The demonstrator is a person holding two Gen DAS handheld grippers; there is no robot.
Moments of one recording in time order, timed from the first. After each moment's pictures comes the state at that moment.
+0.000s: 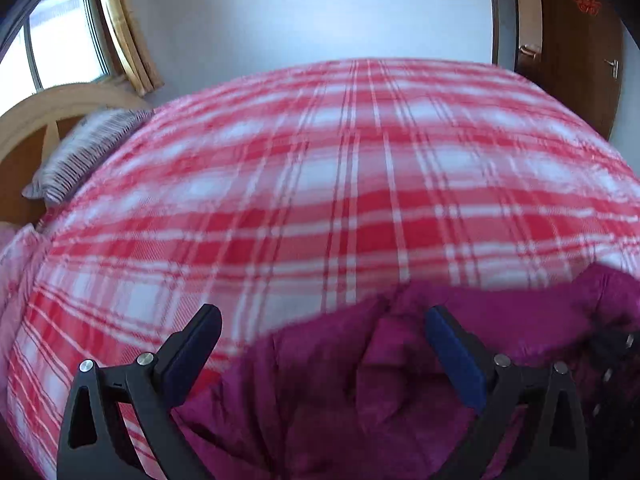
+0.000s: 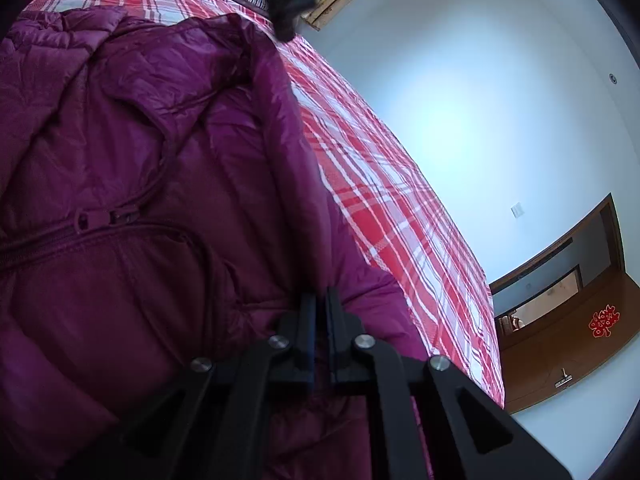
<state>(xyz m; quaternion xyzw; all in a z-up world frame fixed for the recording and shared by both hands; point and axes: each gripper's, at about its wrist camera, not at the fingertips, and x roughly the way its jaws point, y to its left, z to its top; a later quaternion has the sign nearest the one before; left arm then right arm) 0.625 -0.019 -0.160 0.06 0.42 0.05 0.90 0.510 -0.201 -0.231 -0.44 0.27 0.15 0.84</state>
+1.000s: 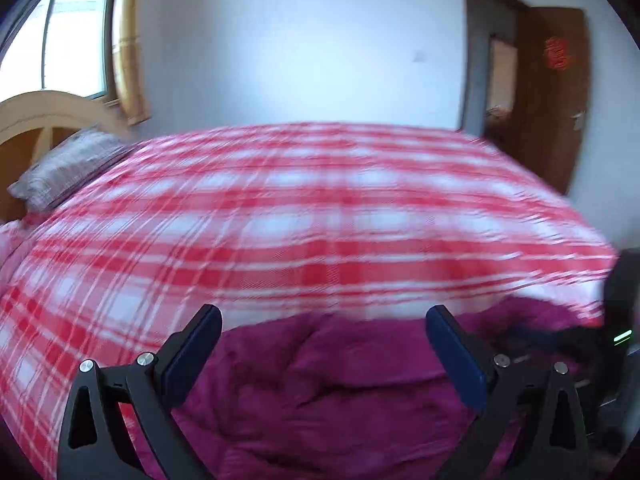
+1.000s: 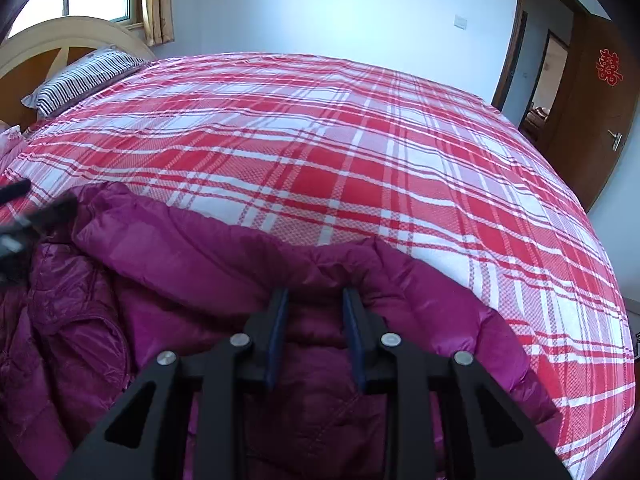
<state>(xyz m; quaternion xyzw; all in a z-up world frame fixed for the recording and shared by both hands) 0.563 -0.053 -0.107 0.00 0.30 -0.03 0.95 0.559 -0.248 -0.188 -0.08 0.42 0.05 0.90</state>
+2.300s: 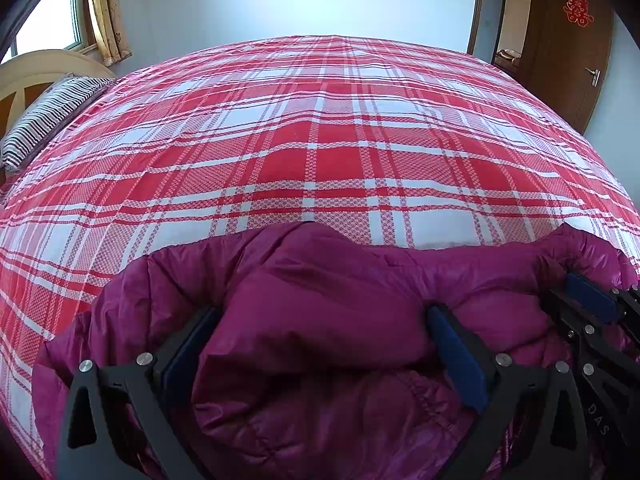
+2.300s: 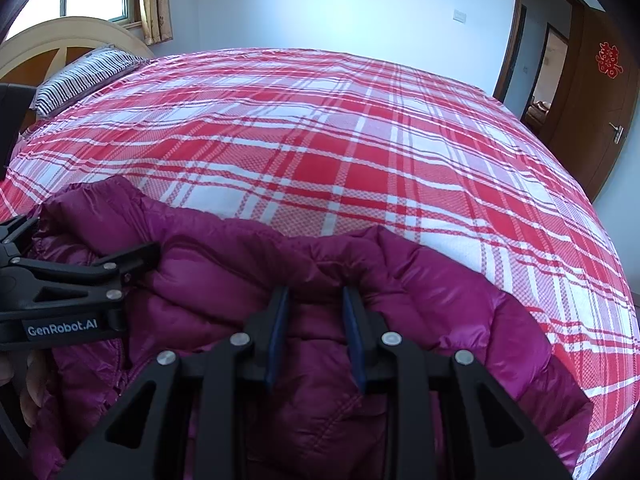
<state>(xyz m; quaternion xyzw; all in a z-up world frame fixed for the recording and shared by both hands) 0.615 -0.061 -0.200 0.00 0.44 -0.01 0.90 0.560 -0.246 -0.201 -0.08 0.43 0.05 0.90</state>
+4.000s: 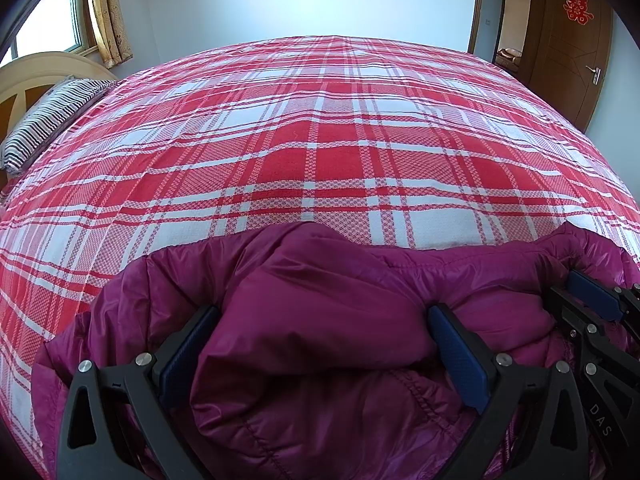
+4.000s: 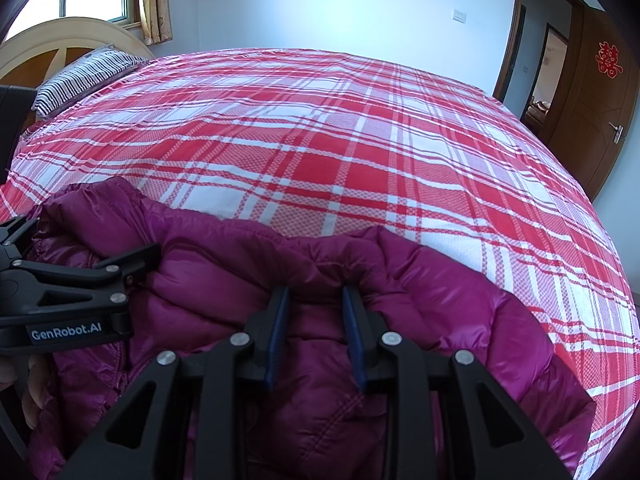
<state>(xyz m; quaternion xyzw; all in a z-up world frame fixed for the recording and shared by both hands) 0.617 -0.064 -0.202 0.01 0.44 0.00 0.90 0.560 -0.246 -0.201 -0.08 0.43 0.05 0.90</state>
